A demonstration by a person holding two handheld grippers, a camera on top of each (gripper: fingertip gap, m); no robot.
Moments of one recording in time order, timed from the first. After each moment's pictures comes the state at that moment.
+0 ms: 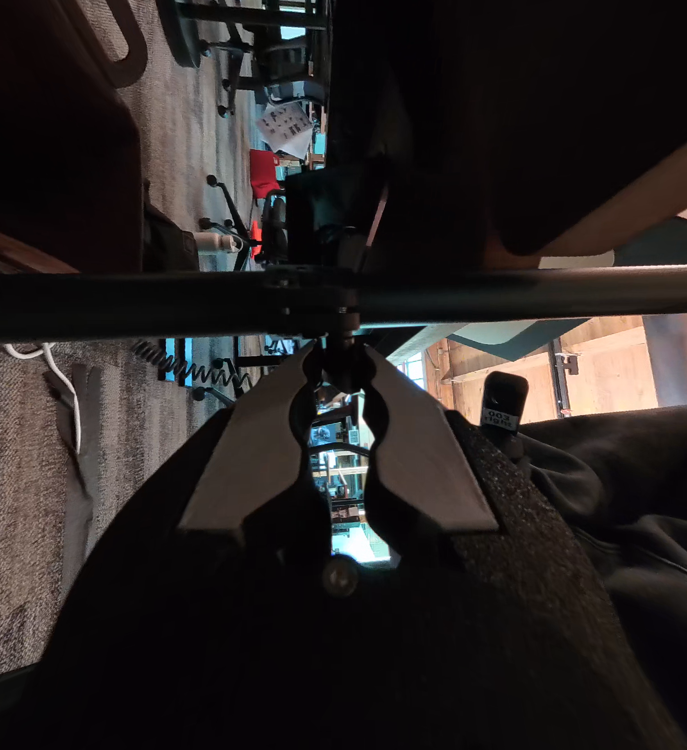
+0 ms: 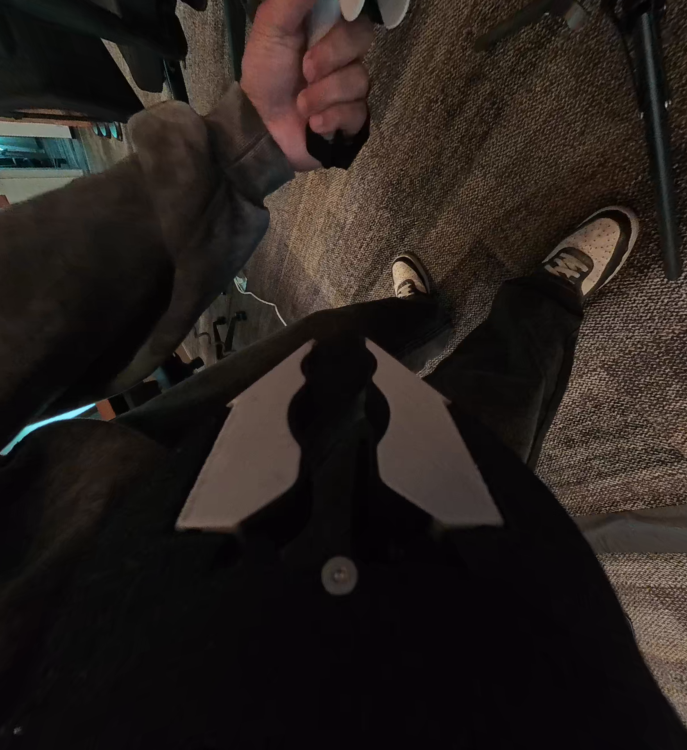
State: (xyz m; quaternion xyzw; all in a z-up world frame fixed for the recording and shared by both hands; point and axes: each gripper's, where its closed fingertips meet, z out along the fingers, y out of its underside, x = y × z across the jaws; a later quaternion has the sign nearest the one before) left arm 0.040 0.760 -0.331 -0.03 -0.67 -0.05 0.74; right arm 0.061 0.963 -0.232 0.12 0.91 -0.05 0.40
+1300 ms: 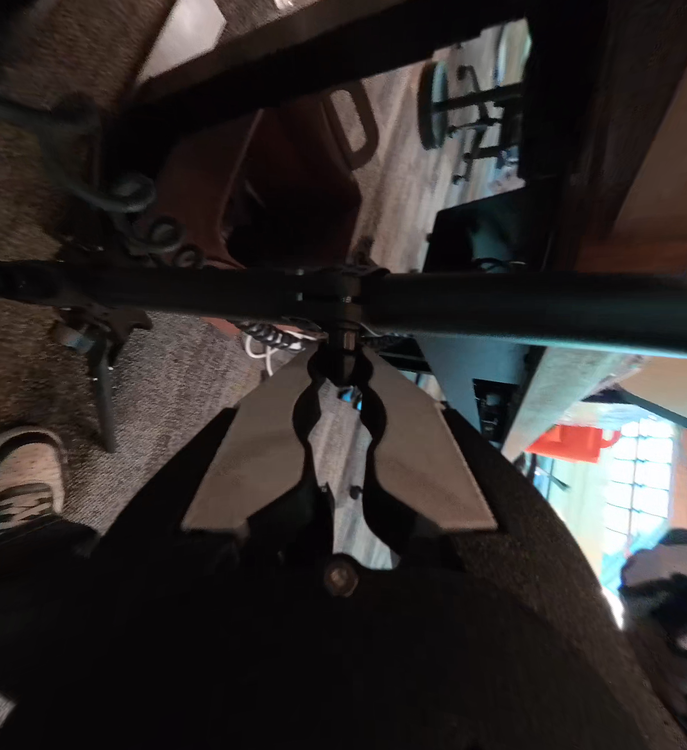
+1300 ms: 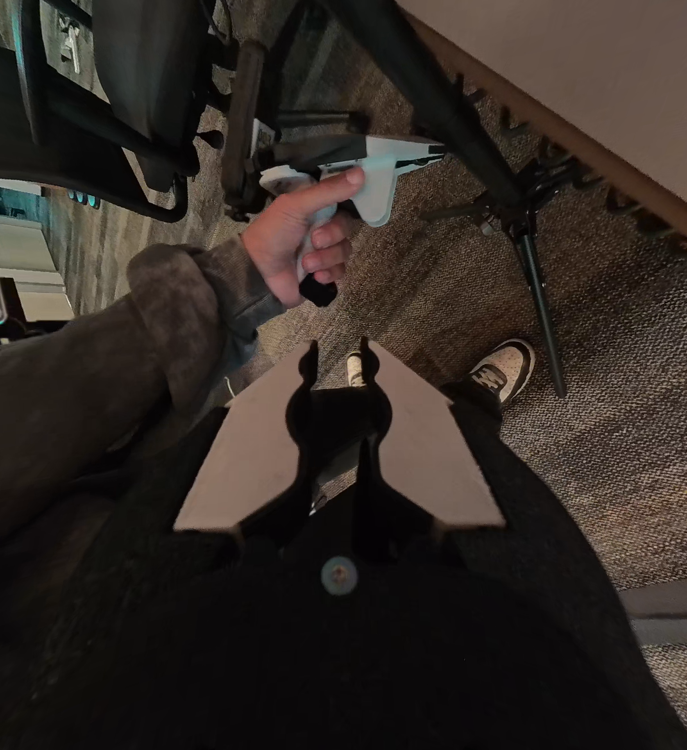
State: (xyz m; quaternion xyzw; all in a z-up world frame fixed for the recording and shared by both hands) left arm 0.039 0.761 -0.350 -0.04 -0.85 0.05 0.52; right arm 0.032 0.905 -0.200 0.09 0.92 -0.19 0.33
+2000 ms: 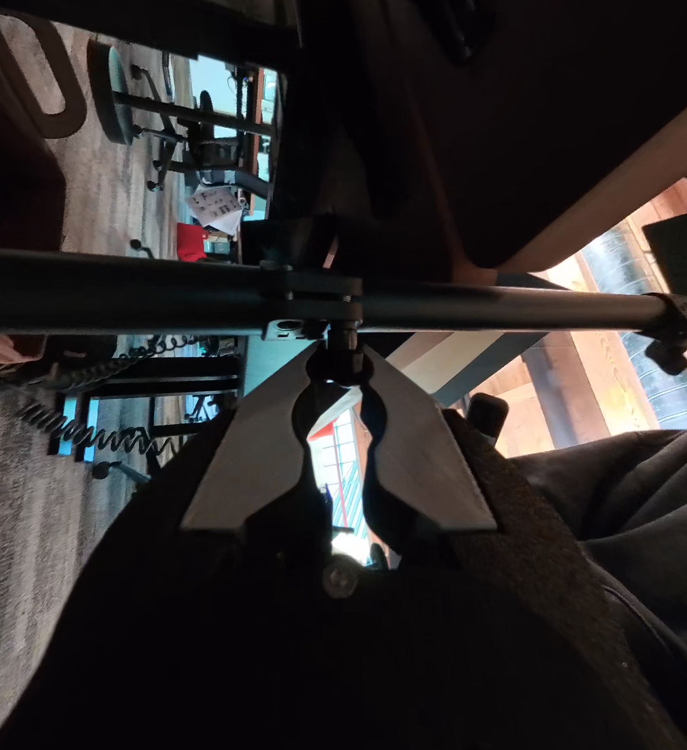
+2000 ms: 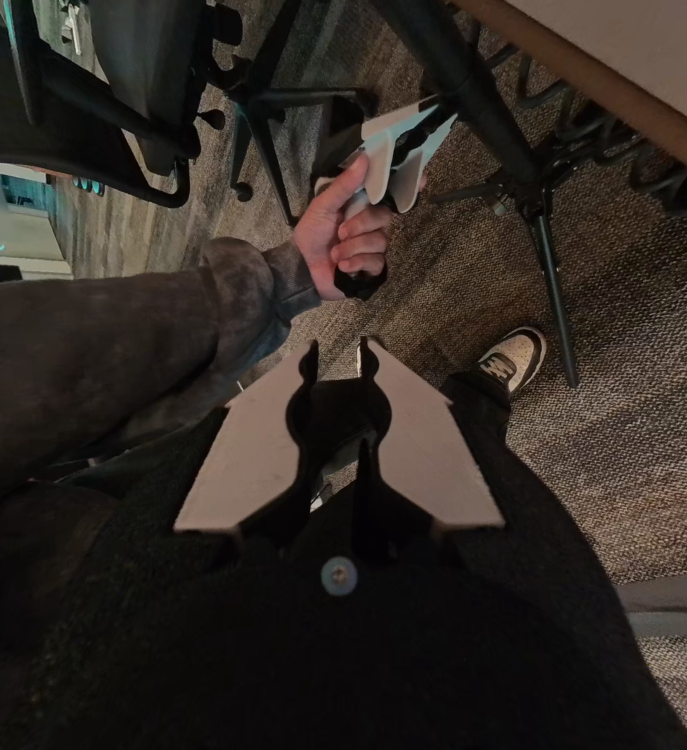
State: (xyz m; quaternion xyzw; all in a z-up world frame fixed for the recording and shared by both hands) left arm 0.035 0.759 -0.325 0.08 -0.59 -0.02 0.81; right arm 0.040 0.914 -0.208 0.08 0.92 -0.18 0.34
